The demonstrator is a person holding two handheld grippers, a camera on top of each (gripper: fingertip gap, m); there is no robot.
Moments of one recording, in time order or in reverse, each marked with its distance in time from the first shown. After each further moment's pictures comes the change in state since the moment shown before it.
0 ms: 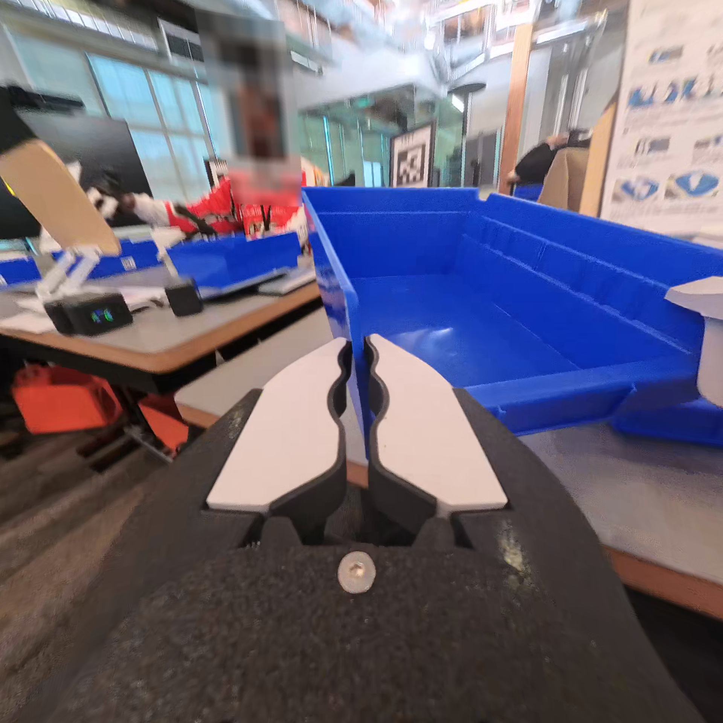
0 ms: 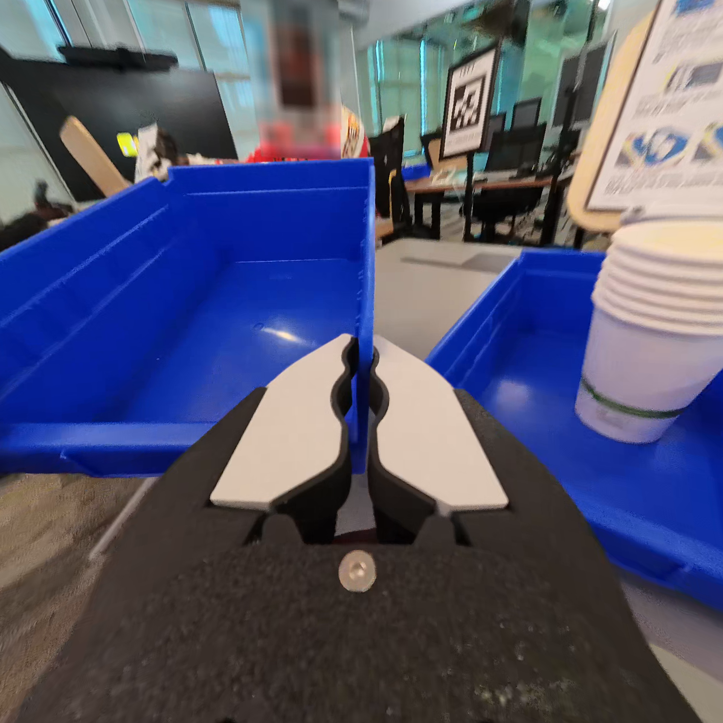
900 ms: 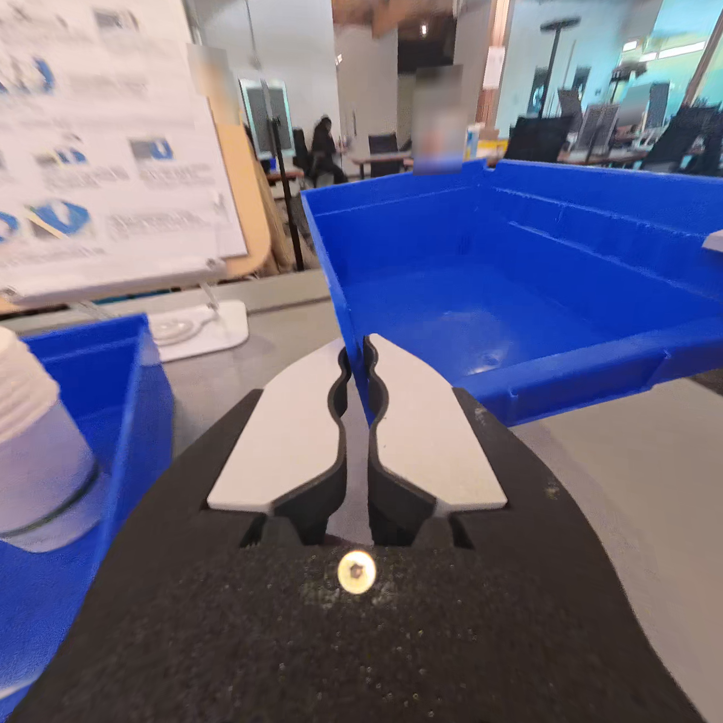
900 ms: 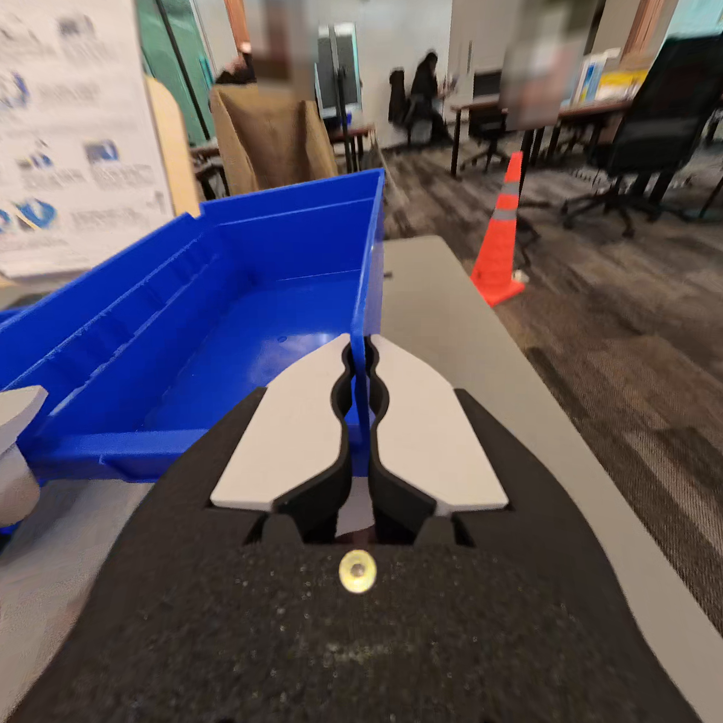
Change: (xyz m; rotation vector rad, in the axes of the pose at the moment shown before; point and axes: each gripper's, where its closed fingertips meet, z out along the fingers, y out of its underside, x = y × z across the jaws) left arm 0.535 -0.060 -0.009 -0.076 0.813 -0.051; right arm 0.445 -0.084 -0.297 -0.052 0.792 0.041
